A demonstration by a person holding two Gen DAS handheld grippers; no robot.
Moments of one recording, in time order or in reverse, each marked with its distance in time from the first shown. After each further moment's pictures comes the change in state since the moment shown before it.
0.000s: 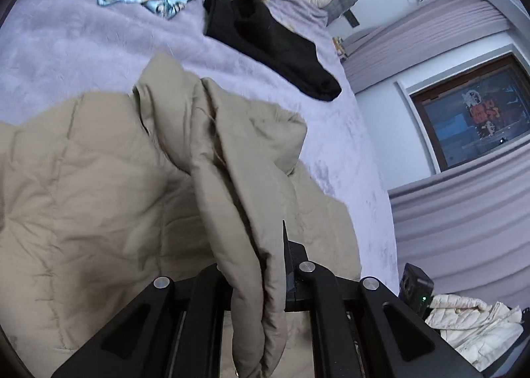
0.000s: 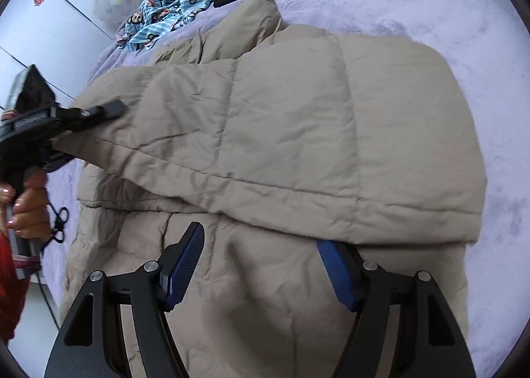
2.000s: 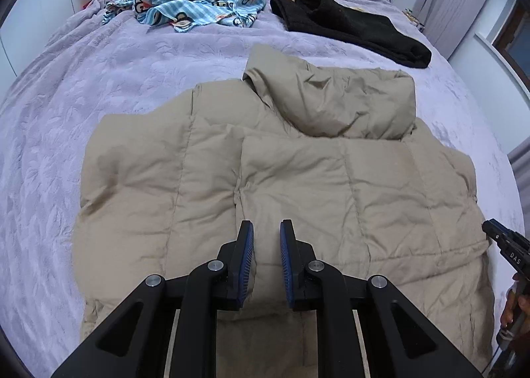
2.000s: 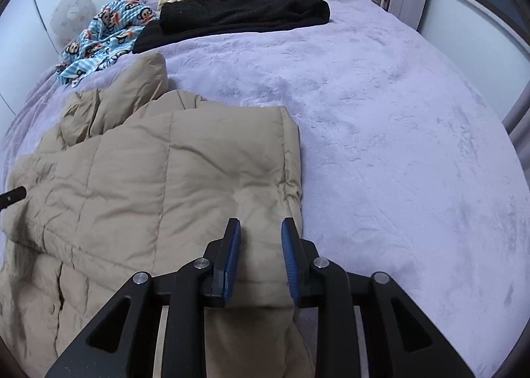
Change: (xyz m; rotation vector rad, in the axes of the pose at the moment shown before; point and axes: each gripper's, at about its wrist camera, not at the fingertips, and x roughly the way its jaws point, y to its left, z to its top) left arm -0.005 0.027 -0.056 0.195 -0.016 0.599; right arm -0.035 -0.074 0.020 -0.012 -0.183 -0.336
